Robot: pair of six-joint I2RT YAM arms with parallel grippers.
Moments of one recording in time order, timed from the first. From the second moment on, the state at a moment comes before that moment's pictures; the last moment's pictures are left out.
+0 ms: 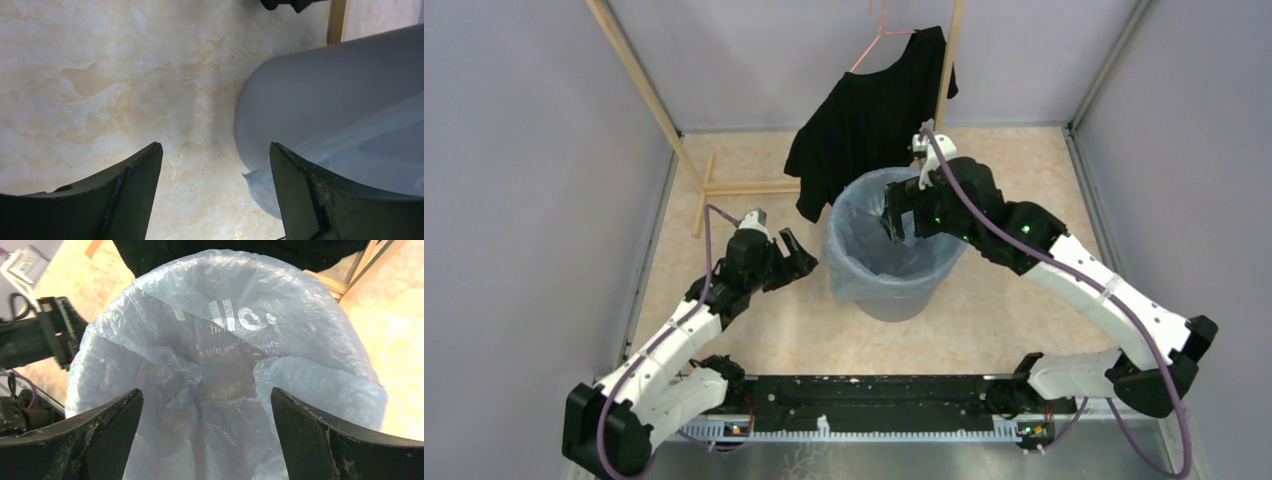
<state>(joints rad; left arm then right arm) -0.44 0.89 0.59 -0.34 0.00 -0.76 0.86 1.26 1.42 -0.70 0.21 0.30</state>
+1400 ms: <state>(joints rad) -0.82 1.31 0.87 0.01 -0.04 -0.84 0.86 0.71 1.38 -0.79 0.34 0.25</state>
